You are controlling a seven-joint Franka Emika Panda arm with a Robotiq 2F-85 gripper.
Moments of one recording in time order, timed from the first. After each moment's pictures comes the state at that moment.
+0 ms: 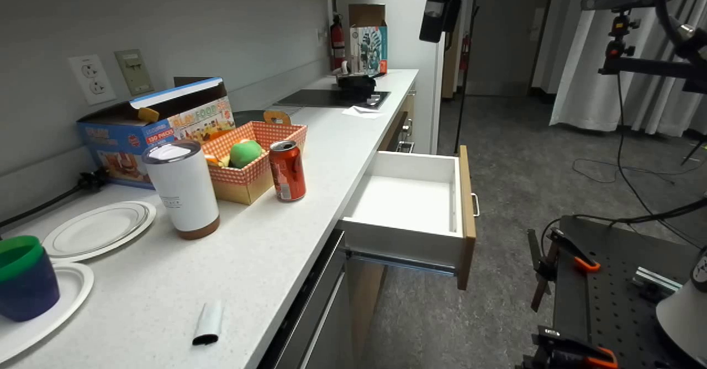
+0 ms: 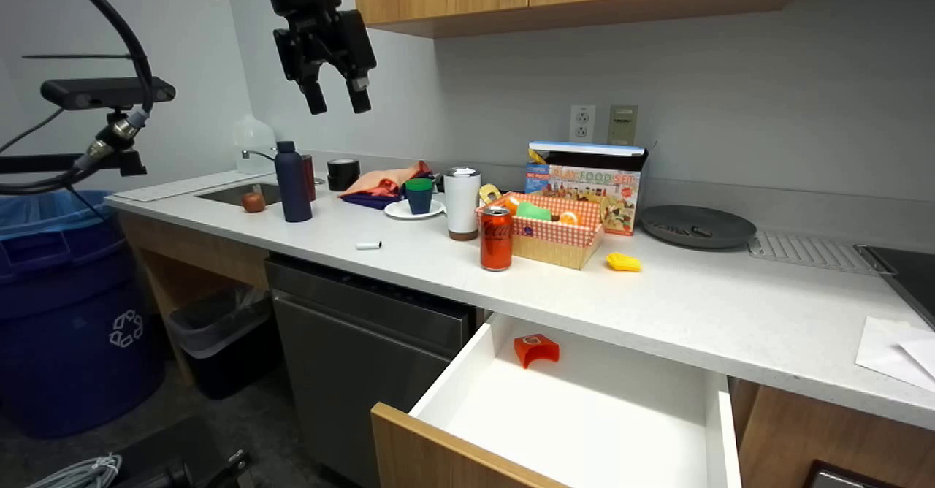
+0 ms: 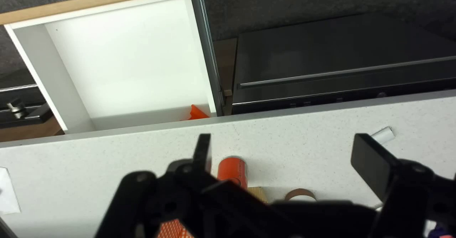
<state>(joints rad) 0.09 -0.54 0.20 -2.25 0.01 1.90 0.14</state>
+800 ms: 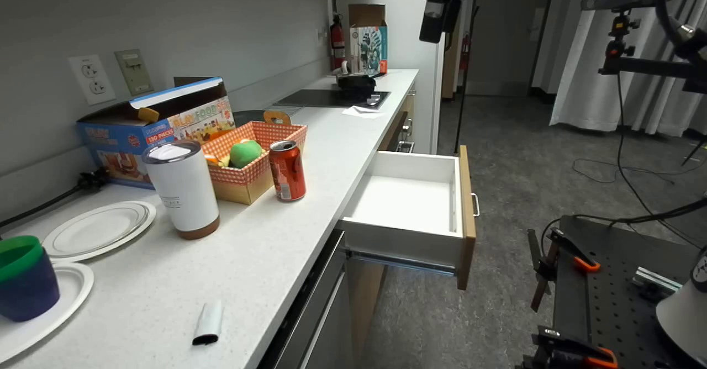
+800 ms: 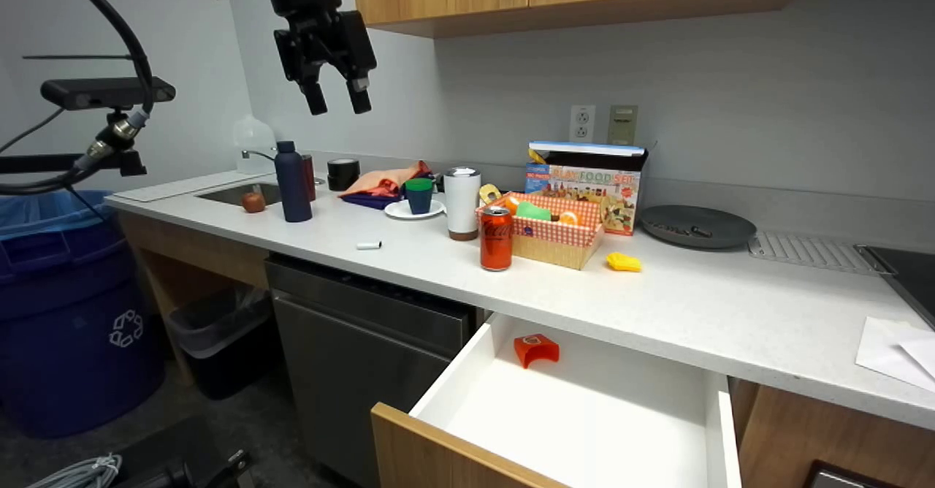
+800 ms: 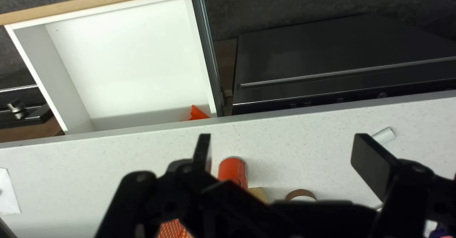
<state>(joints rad) 0.09 -0.53 0.20 -2.25 0.01 1.90 0.14</state>
